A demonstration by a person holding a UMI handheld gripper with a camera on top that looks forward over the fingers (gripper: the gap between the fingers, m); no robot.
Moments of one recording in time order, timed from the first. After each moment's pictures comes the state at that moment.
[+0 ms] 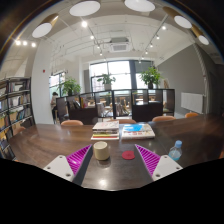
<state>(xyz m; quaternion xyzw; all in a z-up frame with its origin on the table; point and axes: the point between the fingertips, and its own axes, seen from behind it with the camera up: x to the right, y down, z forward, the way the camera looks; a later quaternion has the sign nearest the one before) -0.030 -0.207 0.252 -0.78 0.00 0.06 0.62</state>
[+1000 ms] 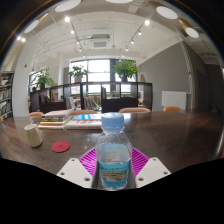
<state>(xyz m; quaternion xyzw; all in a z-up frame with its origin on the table) 0.253 -0.071 0.074 -0.78 0.06 -0.03 0.63</state>
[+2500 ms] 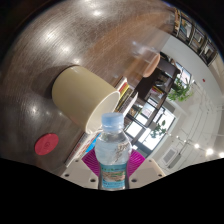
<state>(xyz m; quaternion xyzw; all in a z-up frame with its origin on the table) -0.046 0.117 0.130 -0.39 -0.68 -0.56 0.26</state>
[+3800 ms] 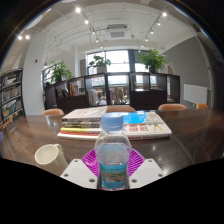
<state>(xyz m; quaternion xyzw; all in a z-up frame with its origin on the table) 0.036 0.106 0.070 -0.81 0.00 0.05 0.59</state>
